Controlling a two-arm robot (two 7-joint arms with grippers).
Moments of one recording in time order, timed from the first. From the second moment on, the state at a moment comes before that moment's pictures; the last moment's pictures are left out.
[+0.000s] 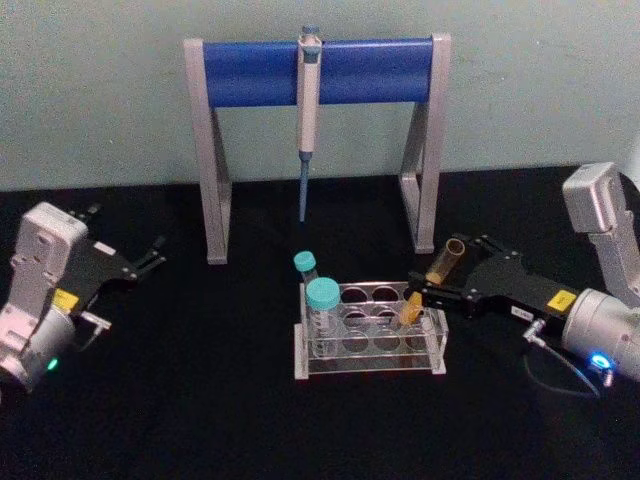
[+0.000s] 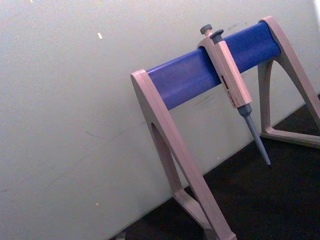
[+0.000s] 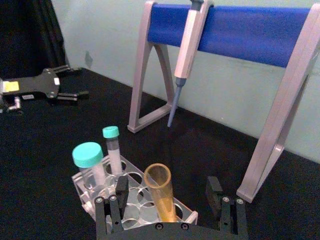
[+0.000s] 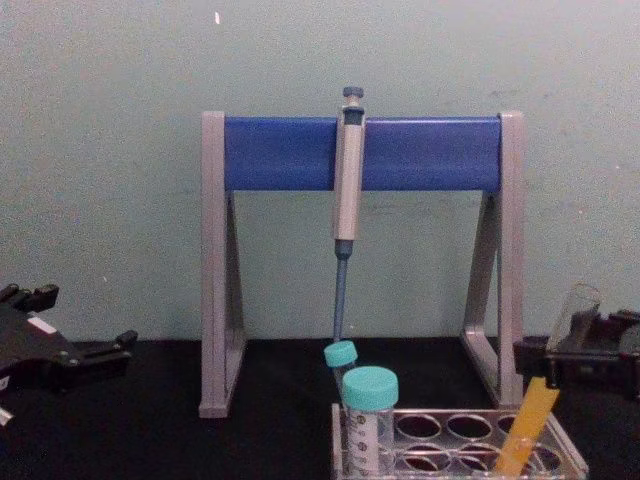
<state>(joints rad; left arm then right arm) -0.20 0.60 0.45 -1.41 -0.25 -0.12 0.03 0.13 0.61 -0.34 -1.65 0.52 0.18 0.46</state>
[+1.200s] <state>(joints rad) -0.20 0.60 0.45 -1.41 -0.25 -0.12 0.03 -0.04 0.64 -0.19 -1.86 0.53 0.06 0.34</state>
